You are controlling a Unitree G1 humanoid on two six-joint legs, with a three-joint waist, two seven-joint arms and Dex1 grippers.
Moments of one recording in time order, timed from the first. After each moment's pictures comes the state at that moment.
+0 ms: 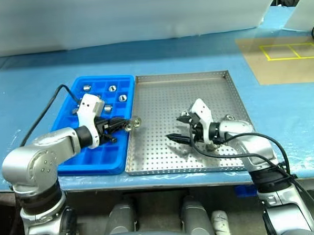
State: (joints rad) left arm -0.42 0.22 0.26 -0.69 -0.35 1.56 -0.53; right arm -0.39 -0.58 0.14 -0.11 0.41 0.61 0.93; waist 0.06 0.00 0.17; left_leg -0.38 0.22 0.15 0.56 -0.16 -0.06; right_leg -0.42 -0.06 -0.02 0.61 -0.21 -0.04
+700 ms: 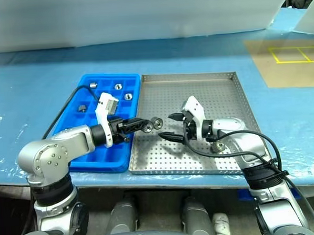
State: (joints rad) left arm -0.50 0.17 0.23 -0.49 -0.57 1.49 -0.57; right arm -0.41 -0.53 0.14 -0.15 0.42 0.62 0.92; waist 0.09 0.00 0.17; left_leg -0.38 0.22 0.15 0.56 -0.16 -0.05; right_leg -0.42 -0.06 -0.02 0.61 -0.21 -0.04
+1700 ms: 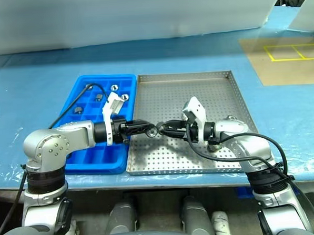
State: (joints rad) left arm -0.53 0.32 0.11 -0.36 -0.73 1.38 -0.64; right arm -0.38 -0.55 0.12 -0.22 0.50 0.70 0.92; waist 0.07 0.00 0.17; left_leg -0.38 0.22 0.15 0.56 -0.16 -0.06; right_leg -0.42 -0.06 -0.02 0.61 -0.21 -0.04
